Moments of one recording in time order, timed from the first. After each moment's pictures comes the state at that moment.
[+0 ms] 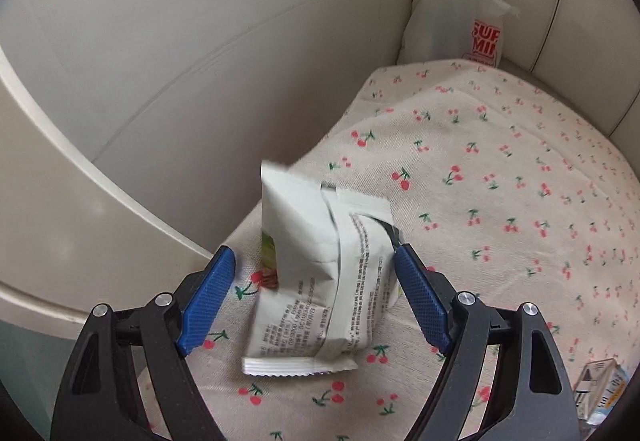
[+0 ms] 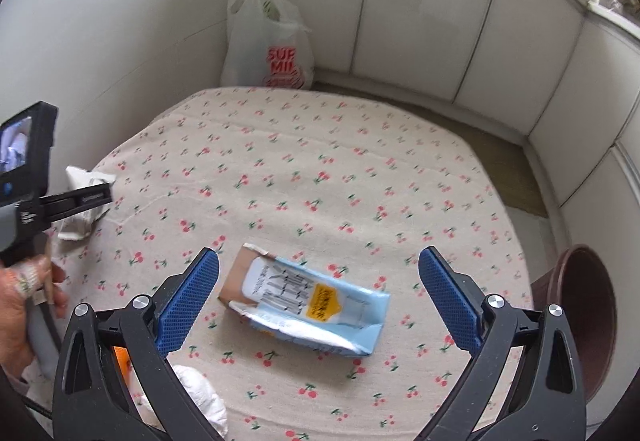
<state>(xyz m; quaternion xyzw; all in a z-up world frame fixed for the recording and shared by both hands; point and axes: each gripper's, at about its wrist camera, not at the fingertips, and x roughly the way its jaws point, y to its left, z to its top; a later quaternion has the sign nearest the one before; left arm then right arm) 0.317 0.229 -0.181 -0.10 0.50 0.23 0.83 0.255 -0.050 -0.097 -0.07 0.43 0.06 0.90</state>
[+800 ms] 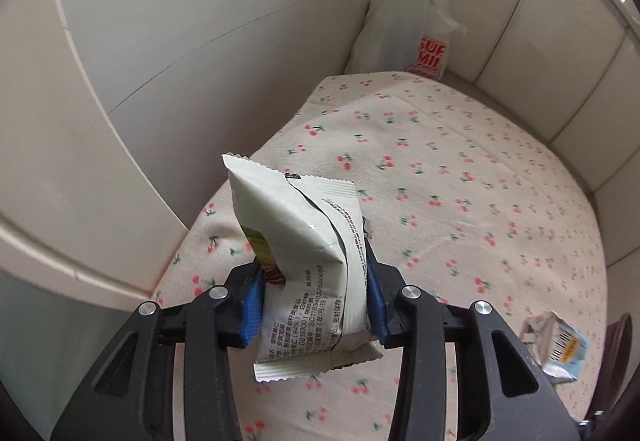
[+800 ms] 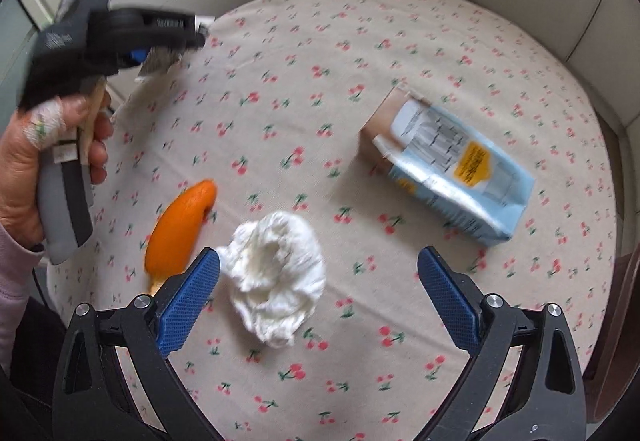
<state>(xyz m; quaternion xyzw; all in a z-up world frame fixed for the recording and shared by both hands) 0.272 0.216 -0.143 -0.16 0.47 0.13 0.86 0.207 -0.019 -0.145 -0.10 0.56 0.23 0.79</state>
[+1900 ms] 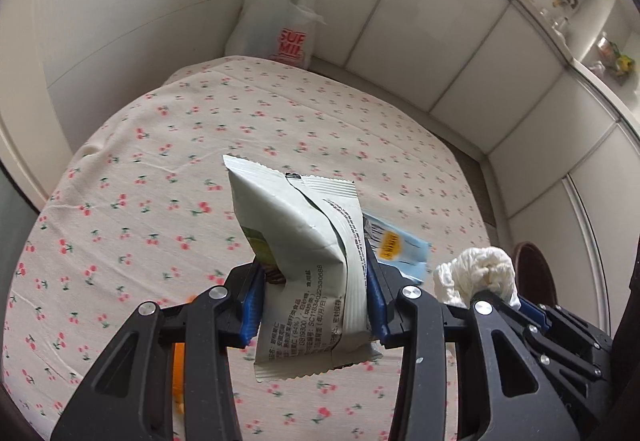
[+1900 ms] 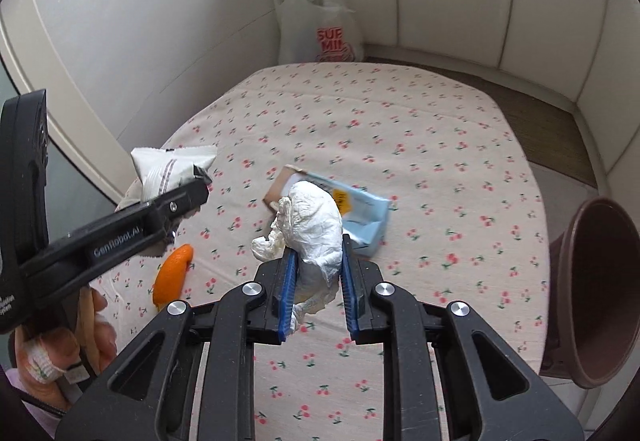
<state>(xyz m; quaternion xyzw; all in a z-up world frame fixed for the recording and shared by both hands) 0.195 0.067 -0.092 -0.18 0.43 -0.04 0.88 0.191 -0.122 -0.072 0.00 0.46 0.16 0.87</state>
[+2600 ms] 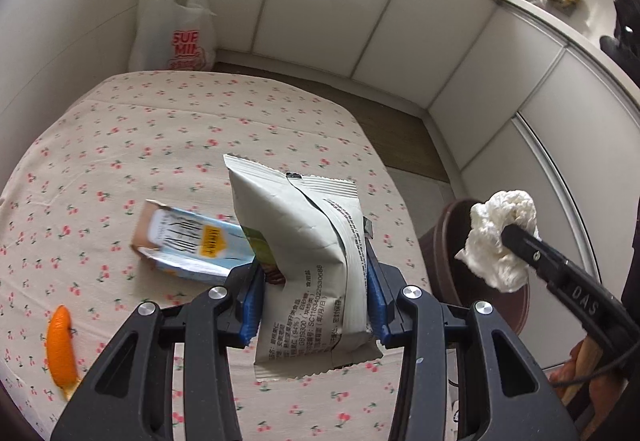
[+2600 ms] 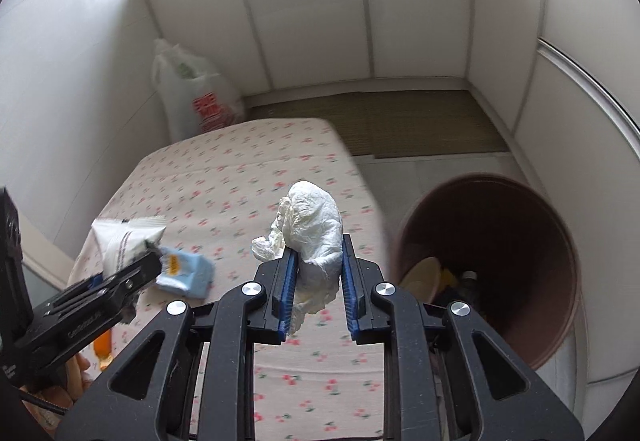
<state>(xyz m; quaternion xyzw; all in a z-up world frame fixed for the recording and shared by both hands) 0.218 -0.079 -0.071 -0.12 0.44 -0.14 0.88 0.187 -0.294 -0.048 0.09 0.40 -0.01 0.91</state>
